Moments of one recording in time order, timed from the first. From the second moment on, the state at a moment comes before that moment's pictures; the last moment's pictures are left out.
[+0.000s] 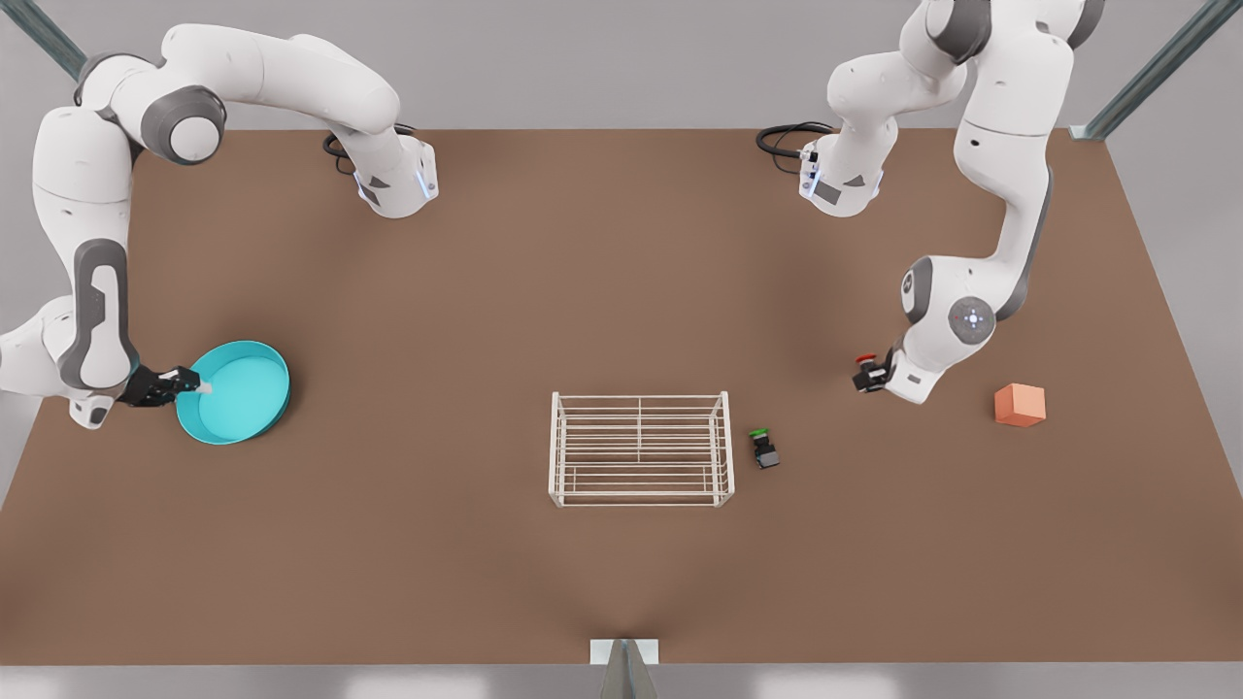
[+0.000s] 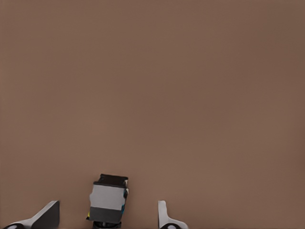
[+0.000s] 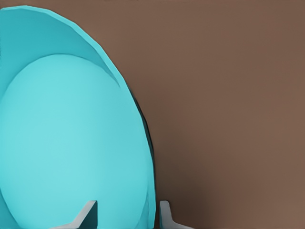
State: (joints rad) left arm 0.19 0.28 -0.19 -2.33 0.07 2.54 -0.36; right arm -0.66 0.77 0.02 -1.59 0.18 2.02 -1.09
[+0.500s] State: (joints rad) left arm 0.20 0.34 -0.19 -2.36 0.08 2.61 -0.36; right arm -0.66 0.77 0.02 -1.59 0.19 2.03 -1.18
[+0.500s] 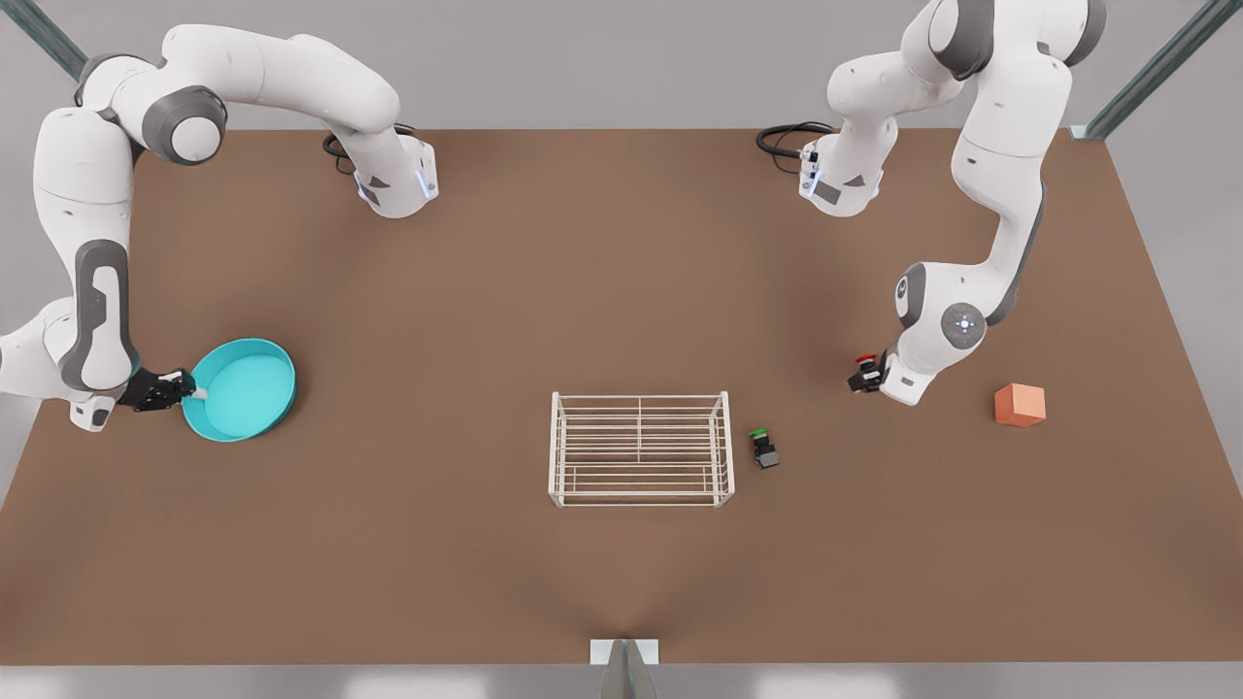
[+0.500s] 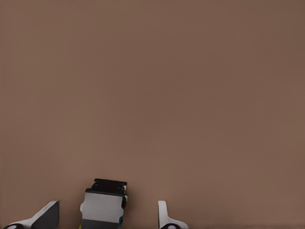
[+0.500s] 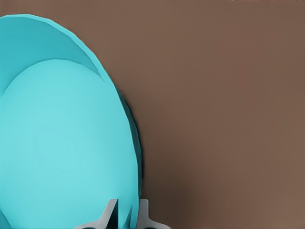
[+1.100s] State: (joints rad) left arm 0.22 0.38 -0.19 -2.37 0.12 2.66 -0.36; right arm -0.66 0.74 0.06 -1.58 0.19 2.01 -1.21
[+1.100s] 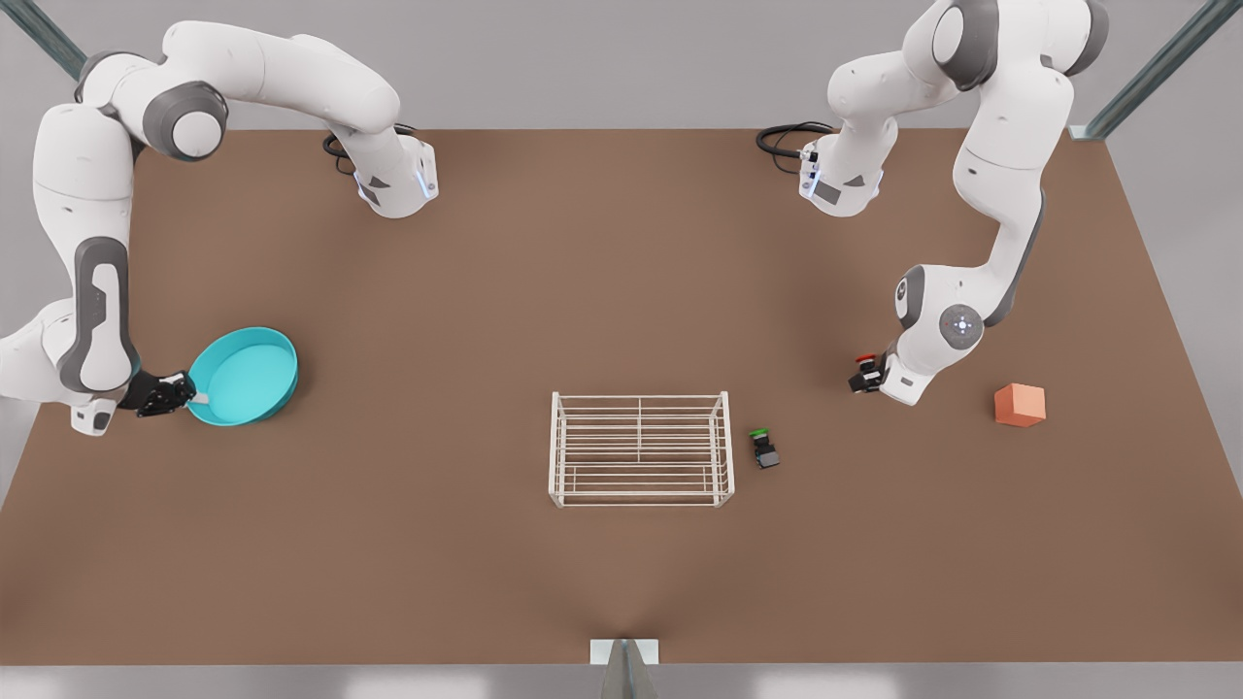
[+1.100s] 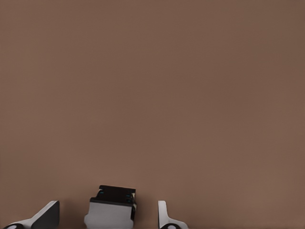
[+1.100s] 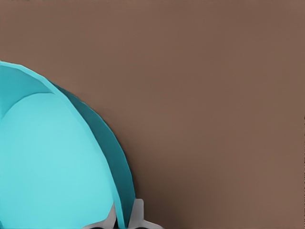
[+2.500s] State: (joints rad) left arm 0.20 0.37 -0.19 -2.37 0.13 2.65 -0.38; right arm -0.28 0.46 0.30 -1.55 0.18 1.78 -0.72
